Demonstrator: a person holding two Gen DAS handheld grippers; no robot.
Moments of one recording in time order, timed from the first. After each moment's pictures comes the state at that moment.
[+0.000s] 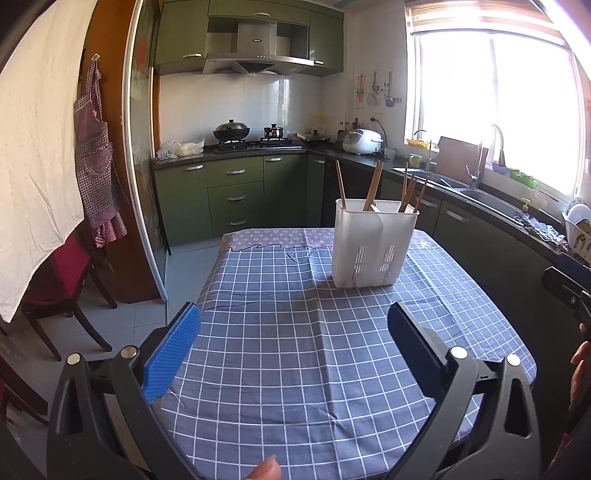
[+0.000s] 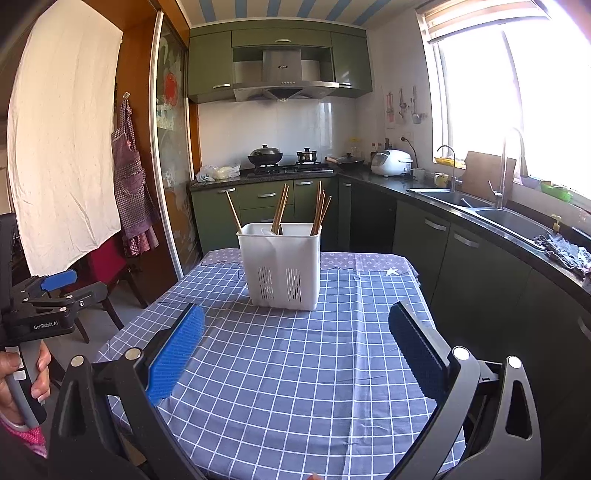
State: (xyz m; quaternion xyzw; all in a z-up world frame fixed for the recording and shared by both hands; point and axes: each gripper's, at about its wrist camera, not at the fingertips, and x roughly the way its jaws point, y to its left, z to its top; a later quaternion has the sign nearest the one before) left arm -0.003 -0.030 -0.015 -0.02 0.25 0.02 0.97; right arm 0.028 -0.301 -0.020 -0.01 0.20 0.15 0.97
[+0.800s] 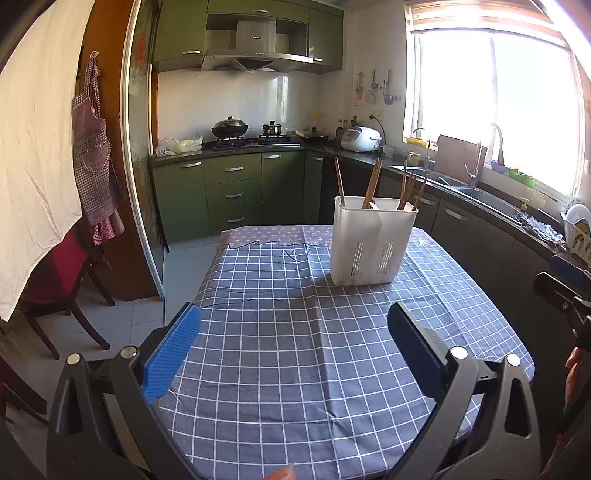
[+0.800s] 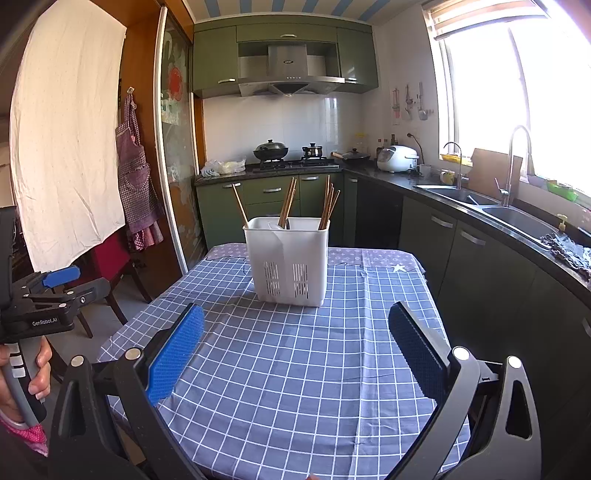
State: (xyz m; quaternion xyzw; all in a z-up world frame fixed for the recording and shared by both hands) left arm -0.003 -0.031 -0.015 -0.02 0.26 0.01 0.97; right arm 0.037 -0.293 -0.026 -0.01 0.21 0.16 0.96
